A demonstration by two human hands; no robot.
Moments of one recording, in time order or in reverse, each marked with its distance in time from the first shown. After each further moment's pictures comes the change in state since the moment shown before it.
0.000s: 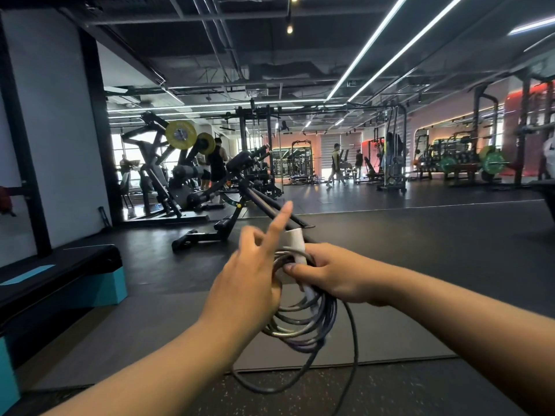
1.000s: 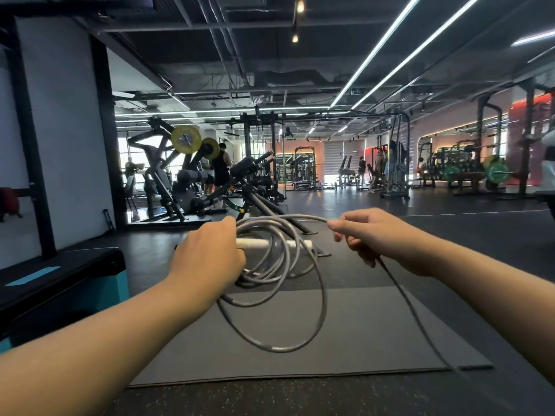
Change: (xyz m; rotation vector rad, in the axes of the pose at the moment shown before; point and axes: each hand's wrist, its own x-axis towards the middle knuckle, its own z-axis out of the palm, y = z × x) left_hand 0.036 -0.031 -0.051 0.295 -0.063 -0.264; right_hand 0.000 0.016 -0.071 0.210 0.242 0.167
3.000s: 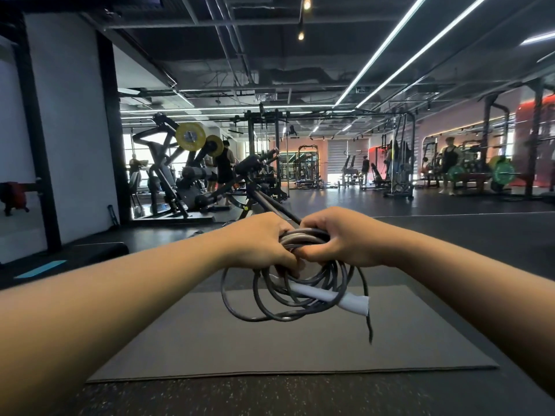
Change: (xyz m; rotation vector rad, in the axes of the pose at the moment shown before) left_hand 0.030 0.019 -0.008 -0.446 -0.453 0.442; right_hand 0.010 -0.041 0.047 -0.459 -0.227 -0.335
